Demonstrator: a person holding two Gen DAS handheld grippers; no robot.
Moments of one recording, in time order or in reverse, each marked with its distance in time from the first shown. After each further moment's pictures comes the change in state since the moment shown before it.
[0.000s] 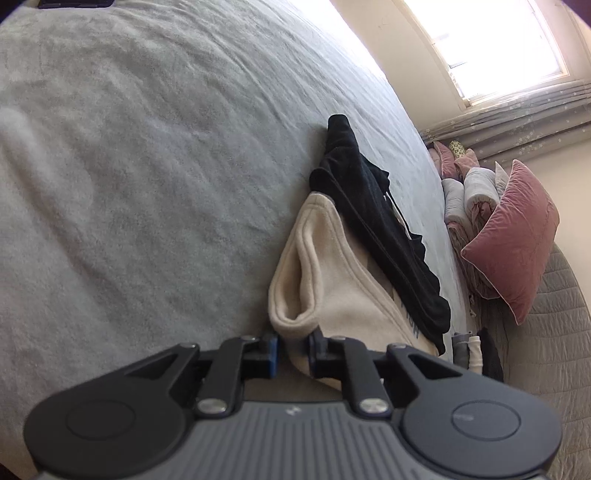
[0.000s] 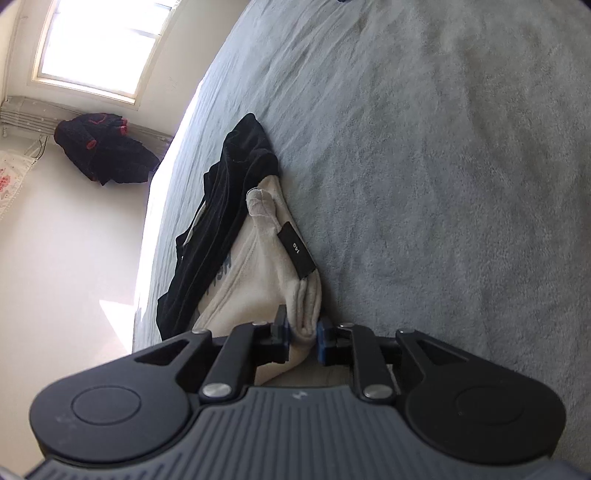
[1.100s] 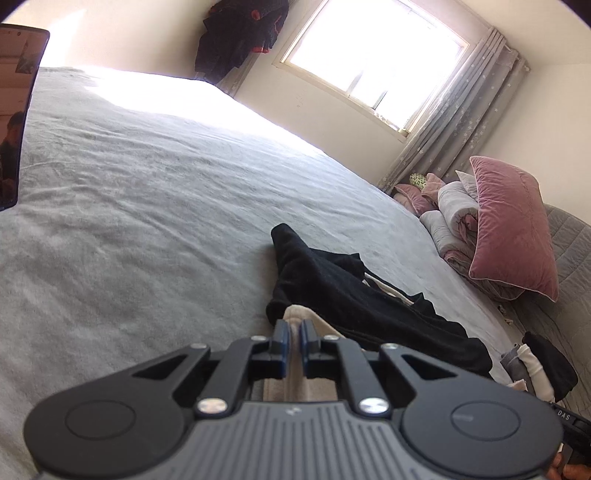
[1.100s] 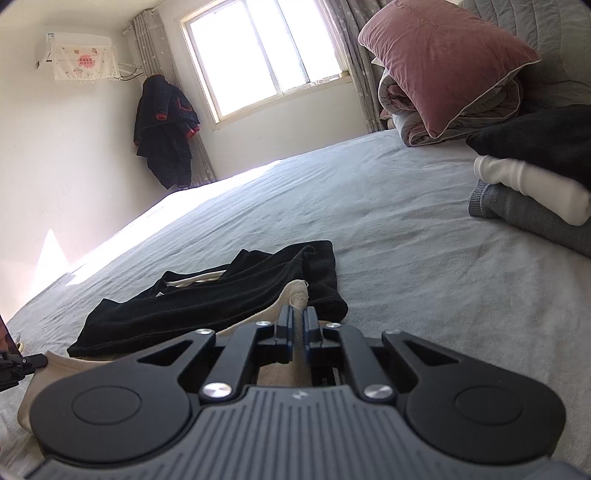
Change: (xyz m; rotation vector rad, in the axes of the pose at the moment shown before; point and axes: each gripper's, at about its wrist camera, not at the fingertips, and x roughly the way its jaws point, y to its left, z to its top) left arm 0.015 -0.036 0.020 0.415 -0.371 0.035; right arm 0.031 0.072 -0.008 -0.708 -0.436 -0.127
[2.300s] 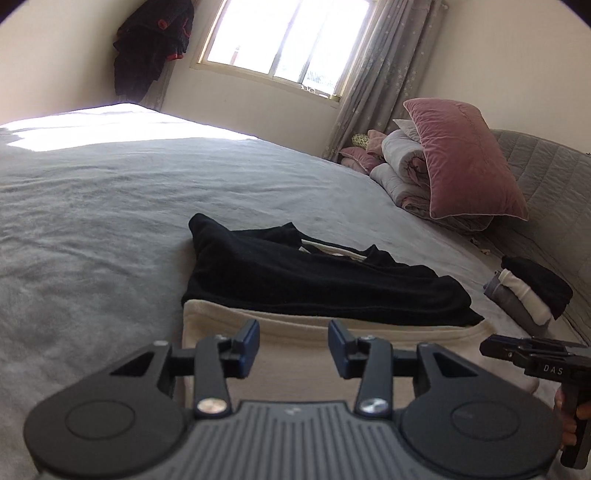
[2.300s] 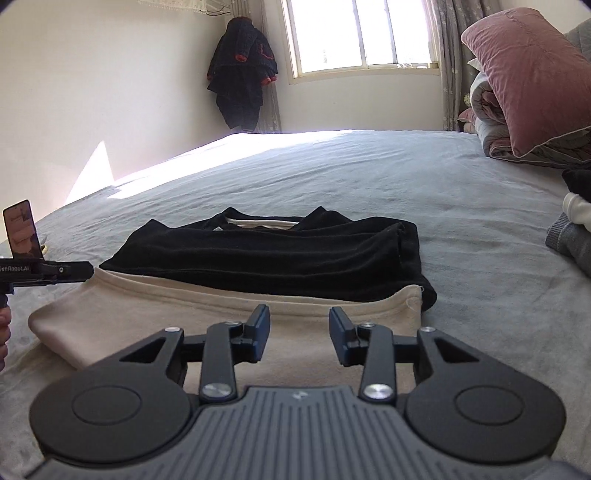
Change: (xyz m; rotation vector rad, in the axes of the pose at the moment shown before) left arm 0.012 -0.057 -0.023 0.311 0.072 -0.084; right arm 0.025 0.055 -0.018 -0.323 0.144 0.149
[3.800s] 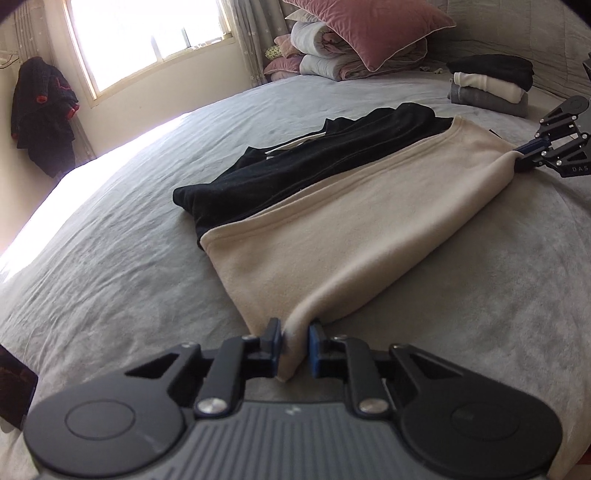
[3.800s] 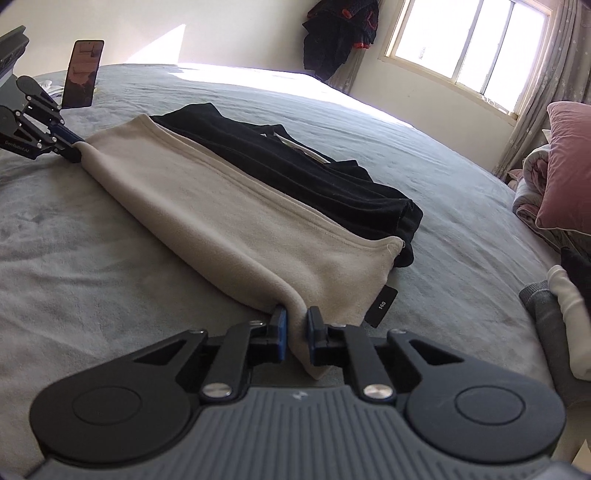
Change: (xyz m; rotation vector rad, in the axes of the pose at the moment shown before) left arm -0.045 -0.017 -0.033 0.563 0.213 0.107; right arm -0.042 -0.002 -0.037 -0.434 0.120 -0.022
